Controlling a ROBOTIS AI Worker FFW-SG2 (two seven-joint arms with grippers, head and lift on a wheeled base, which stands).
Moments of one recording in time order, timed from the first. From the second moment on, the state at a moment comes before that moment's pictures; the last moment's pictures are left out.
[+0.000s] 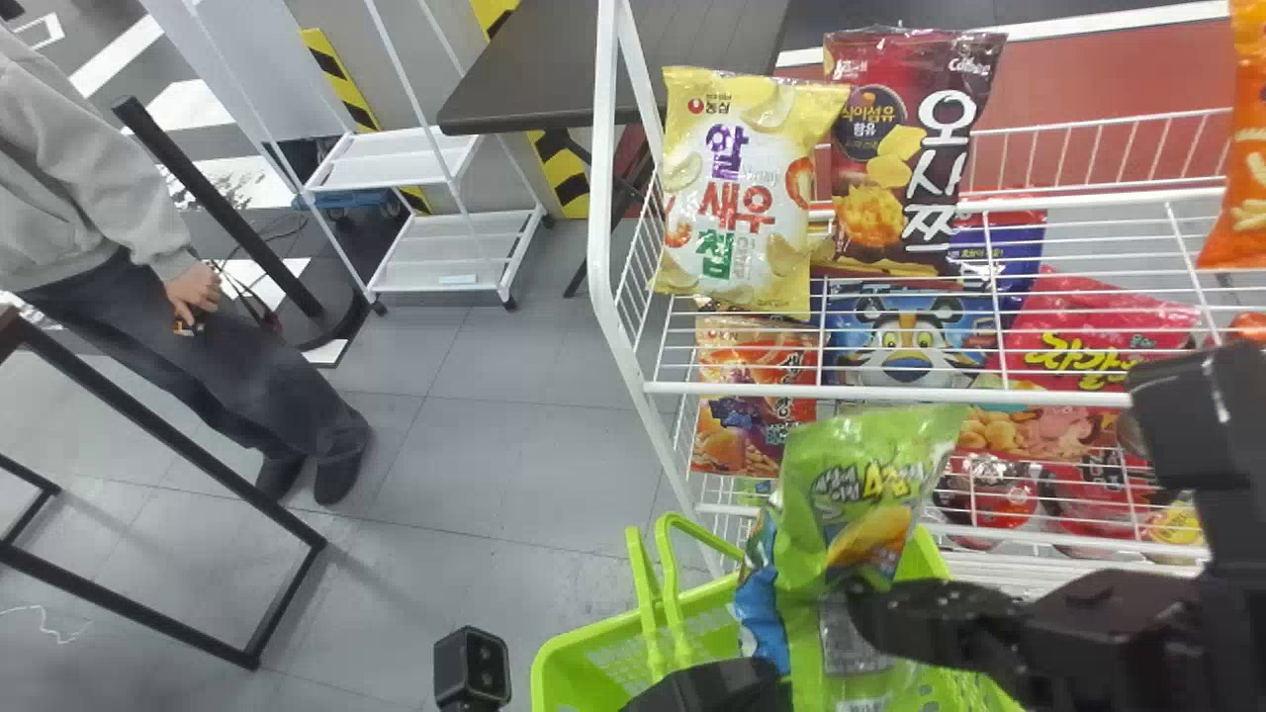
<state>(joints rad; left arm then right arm) 0.63 0.02 0.49 -1.95 1.09 1.43 -1.09 0.23 -0.13 0.14 -2.47 -0.88 1.57 -0.01</state>
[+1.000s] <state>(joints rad) 0.64 0.02 0.49 -1.96 1.09 1.42 -1.10 0.32 -0.14 0.09 -2.48 -0.59 1.56 0.08</state>
